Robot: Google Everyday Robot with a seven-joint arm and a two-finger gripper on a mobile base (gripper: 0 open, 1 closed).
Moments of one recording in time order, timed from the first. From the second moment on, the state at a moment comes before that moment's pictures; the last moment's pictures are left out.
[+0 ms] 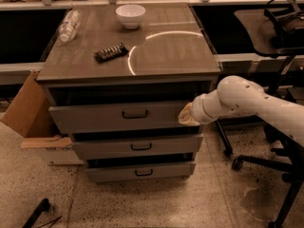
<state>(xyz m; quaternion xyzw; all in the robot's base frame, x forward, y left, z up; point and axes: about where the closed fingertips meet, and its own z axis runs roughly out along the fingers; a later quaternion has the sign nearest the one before) 0.637 -0.131 0.635 -0.66 0.68 0.05 0.31</state>
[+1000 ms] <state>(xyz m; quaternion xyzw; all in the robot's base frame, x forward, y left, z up) 0.653 -0.133 0.635 -0.65 0.69 0.05 0.31</state>
